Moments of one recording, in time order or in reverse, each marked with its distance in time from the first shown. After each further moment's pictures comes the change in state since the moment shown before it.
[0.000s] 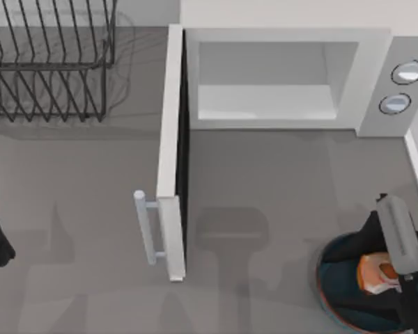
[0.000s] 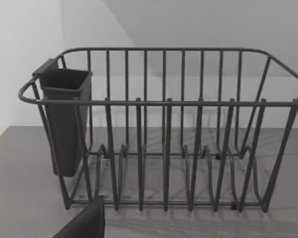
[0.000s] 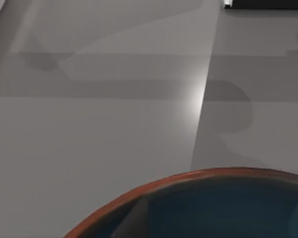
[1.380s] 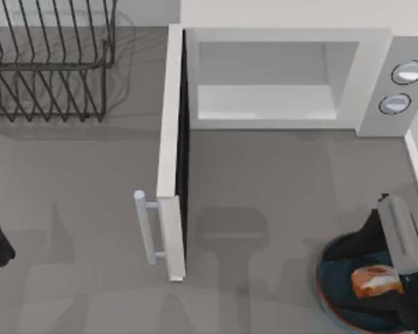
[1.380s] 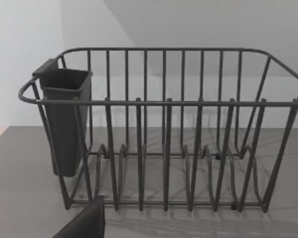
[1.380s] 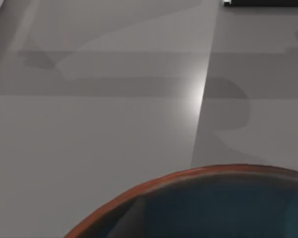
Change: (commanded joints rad) left arm 0.000 0.000 0.000 0.000 0.000 0.000; right arm -0.055 -0.050 0.019 -0.112 0.007 -0.031
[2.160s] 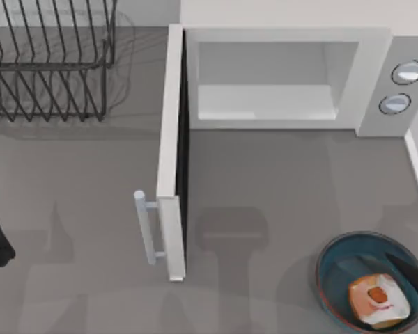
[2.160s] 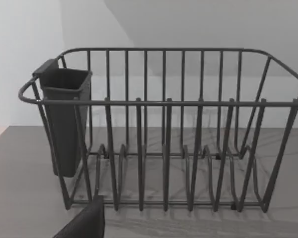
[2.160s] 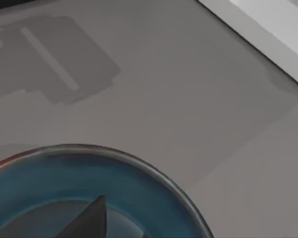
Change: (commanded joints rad) left arm 0.000 0.000 0.000 0.000 0.000 0.000; right arm -0.073 -0.990 -0.347 0.154 0.523 0.725
